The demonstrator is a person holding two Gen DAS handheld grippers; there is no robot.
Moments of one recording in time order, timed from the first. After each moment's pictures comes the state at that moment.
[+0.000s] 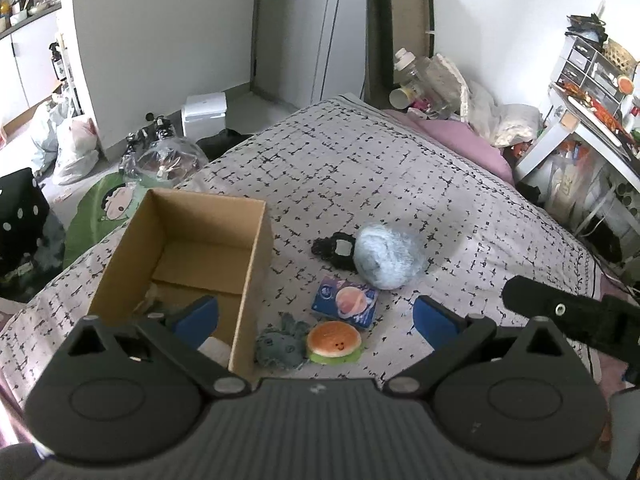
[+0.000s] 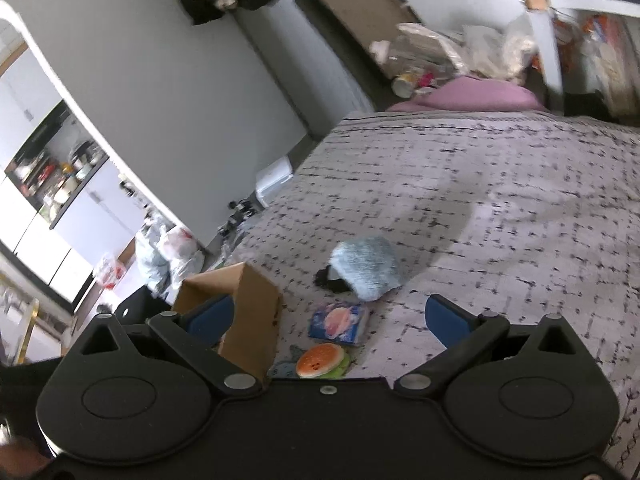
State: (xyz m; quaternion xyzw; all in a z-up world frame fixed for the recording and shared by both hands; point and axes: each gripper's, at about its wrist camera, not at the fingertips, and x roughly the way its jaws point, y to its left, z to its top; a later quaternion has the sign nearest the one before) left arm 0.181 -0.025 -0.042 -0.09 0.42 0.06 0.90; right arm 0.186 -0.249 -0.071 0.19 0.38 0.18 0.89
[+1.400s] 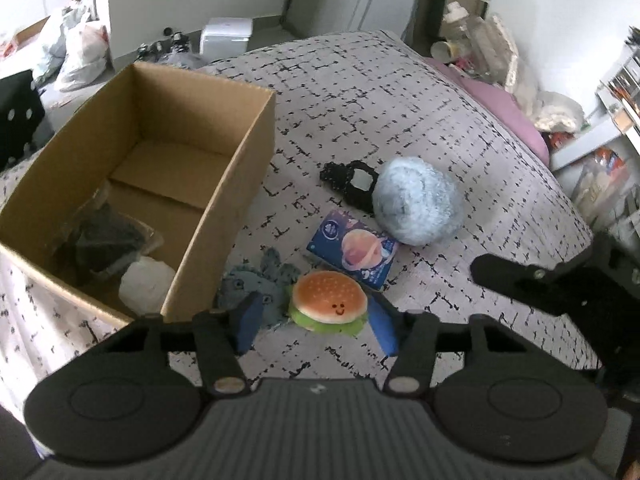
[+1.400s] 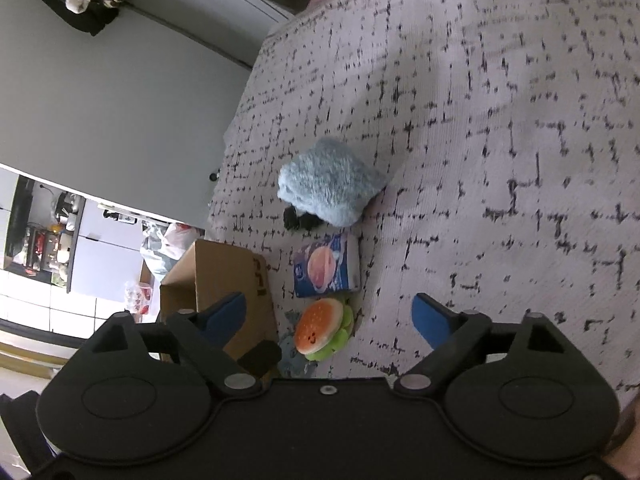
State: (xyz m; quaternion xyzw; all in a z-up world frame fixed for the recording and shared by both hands) left arm 0.205 -0.022 -0.136 -0.19 0.48 0.10 0.85; right arm 0.236 -0.240 -0.176 0.35 0.52 0.16 0.77
